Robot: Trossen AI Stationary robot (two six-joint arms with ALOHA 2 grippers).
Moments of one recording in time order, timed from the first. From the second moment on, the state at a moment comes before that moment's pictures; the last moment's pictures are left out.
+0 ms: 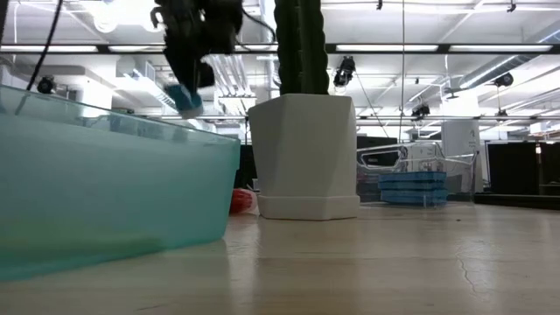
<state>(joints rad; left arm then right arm) 0.38 1.56 1.53 -1.34 0.26 0.30 0.14 1.56 1.68 -0.23 0.00 0.43</state>
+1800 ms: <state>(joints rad) -0.81 1.57 1.39 -1.05 -0.30 -2.25 0.13 1.39 1.68 -0.37 0.00 -0.08</state>
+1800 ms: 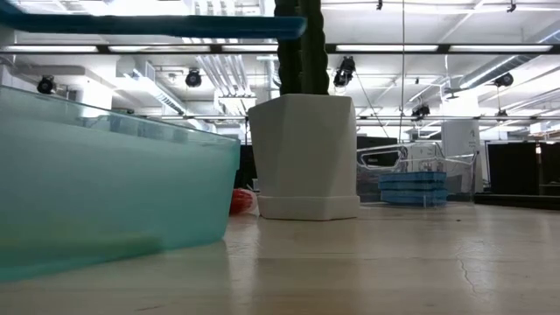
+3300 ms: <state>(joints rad) -0.99 1.75 1.44 -1.57 -0.46 -2.27 0.13 1.43 1.68 -0.13 0.13 0.21</state>
